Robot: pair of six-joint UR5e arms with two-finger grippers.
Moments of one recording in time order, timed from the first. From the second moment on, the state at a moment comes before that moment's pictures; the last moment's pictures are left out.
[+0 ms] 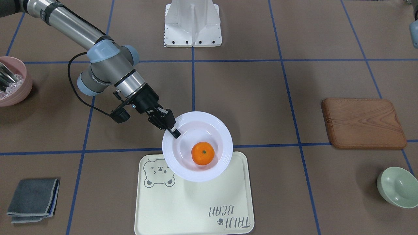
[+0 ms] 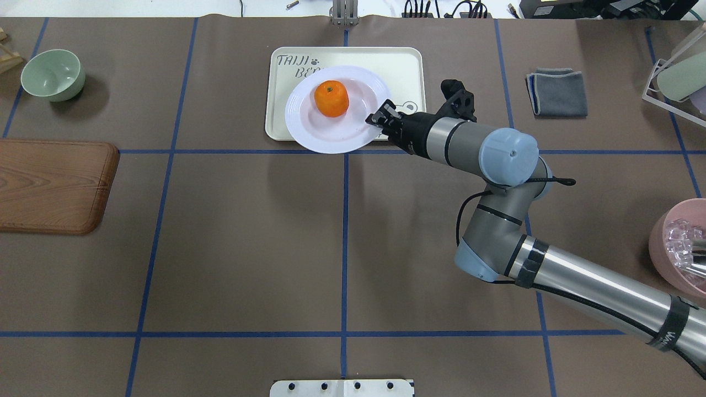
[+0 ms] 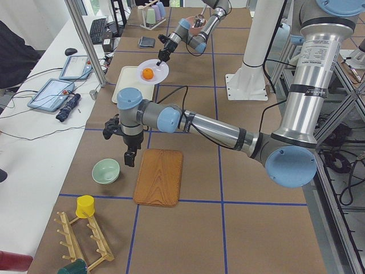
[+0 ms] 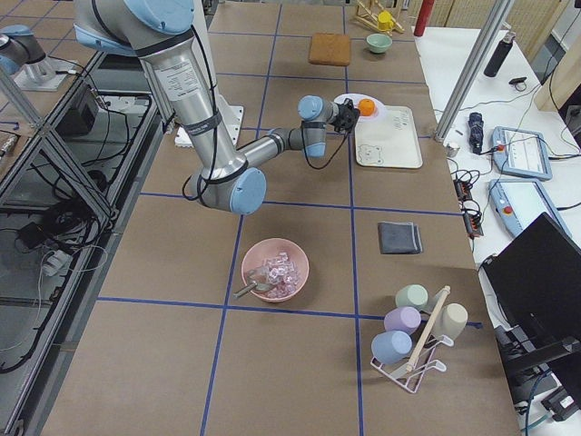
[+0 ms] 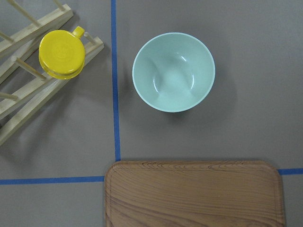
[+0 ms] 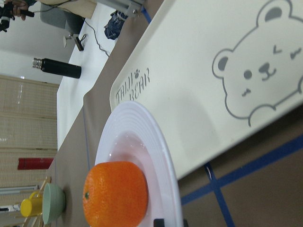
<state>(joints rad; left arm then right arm) -1.43 -1.72 -1.69 -1.55 -2.21 -0.11 0.63 -0.96 1.32 -0.41 1.56 1.91</state>
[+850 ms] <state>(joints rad) -1.44 -1.69 -1.68 -1.56 -2.24 -0.08 0.68 -0.79 1.02 -0.47 1.60 1.93</state>
